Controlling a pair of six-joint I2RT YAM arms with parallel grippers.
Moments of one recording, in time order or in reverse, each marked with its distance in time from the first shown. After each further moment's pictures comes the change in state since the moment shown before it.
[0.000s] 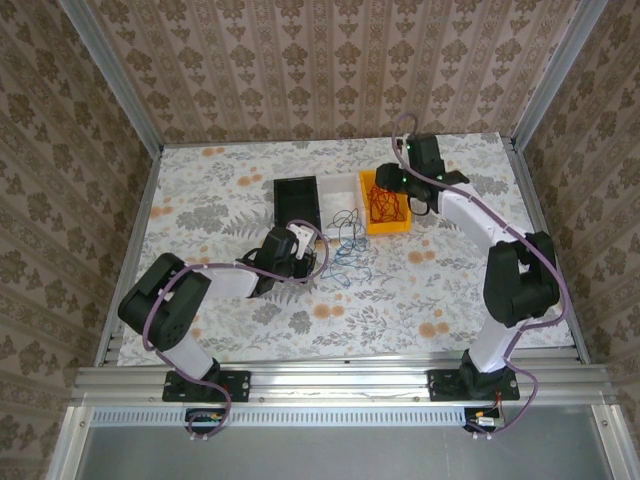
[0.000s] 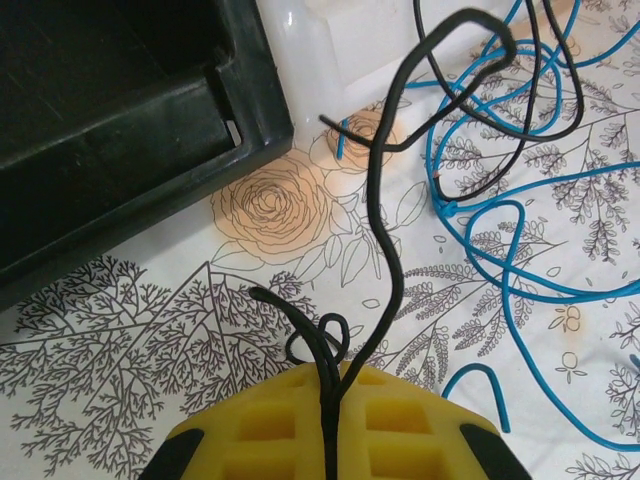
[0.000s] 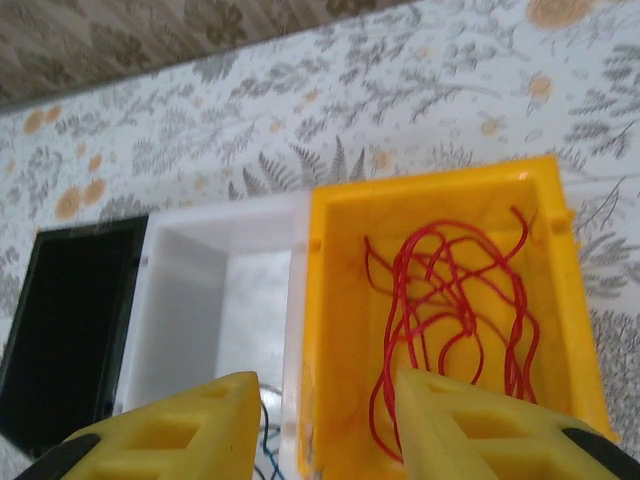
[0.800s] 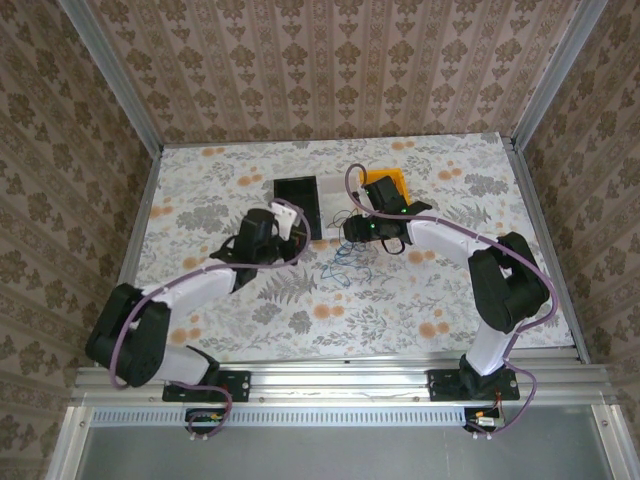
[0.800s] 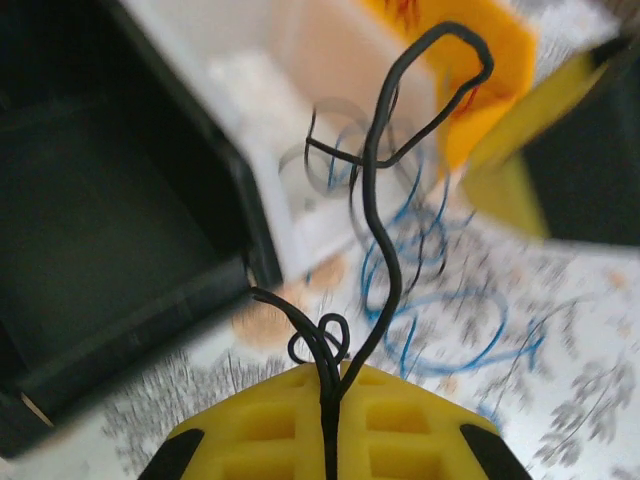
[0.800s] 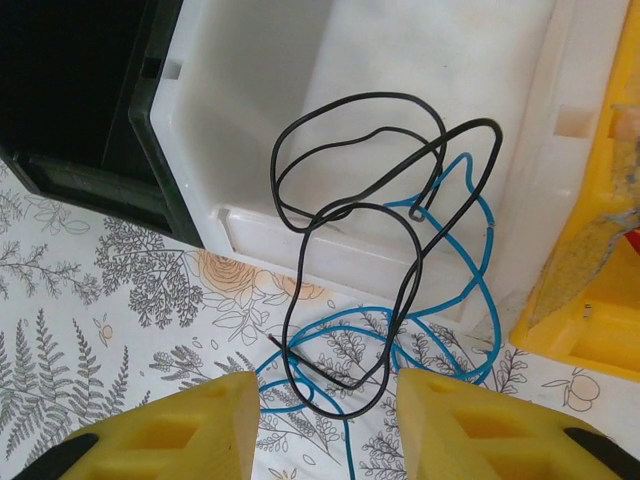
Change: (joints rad) left arm 0.104 -0.260 0.095 -0.166 0.134 -0.019; right arm 0.205 0.008 -0.171 -0.027 -0.036 -0.086
